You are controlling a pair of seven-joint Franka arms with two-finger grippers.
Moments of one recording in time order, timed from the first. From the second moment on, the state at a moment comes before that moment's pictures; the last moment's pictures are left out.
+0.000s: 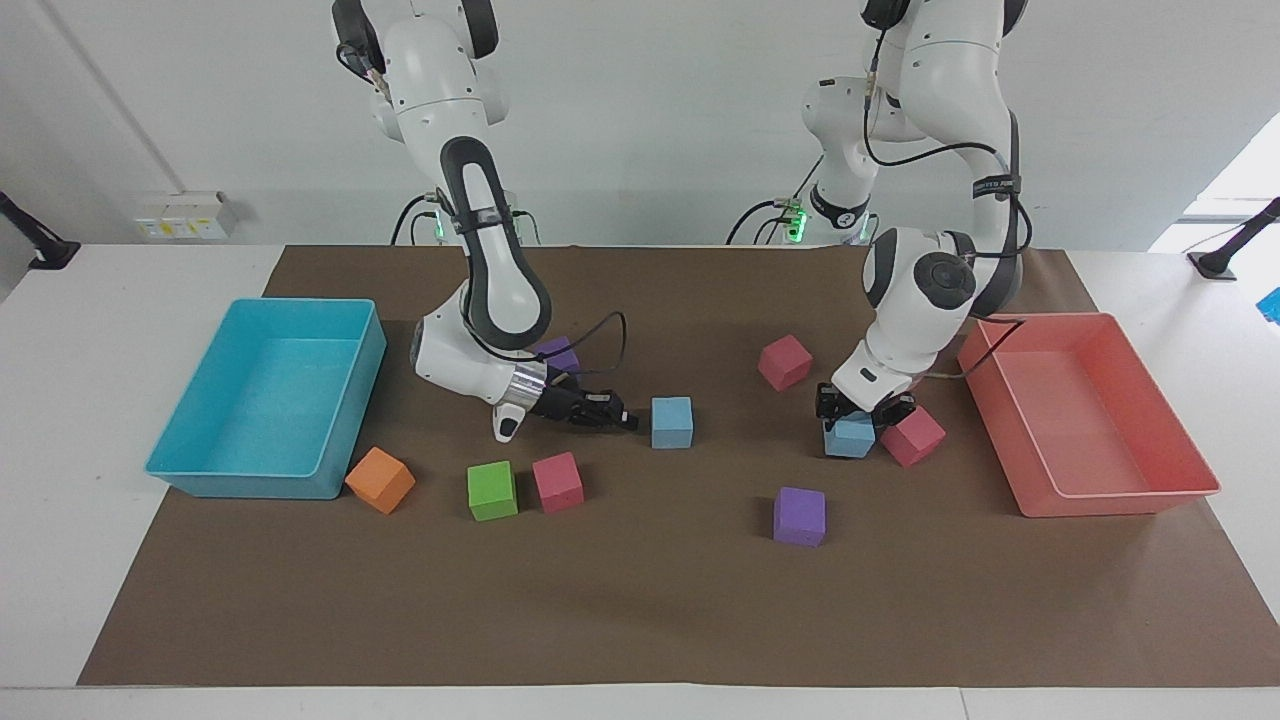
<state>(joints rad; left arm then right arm) -0.18 0.24 -0.09 -1.97 -0.02 2.22 -0.11 0.29 0.45 0.02 -1.97 1.36 2.24 -0.46</state>
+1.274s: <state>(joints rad) -0.50 0.29 -0.10 -1.72 0.02 2.07 -0.59 0.30 0.45 0.02 -1.97 1.36 2.25 -0.46</state>
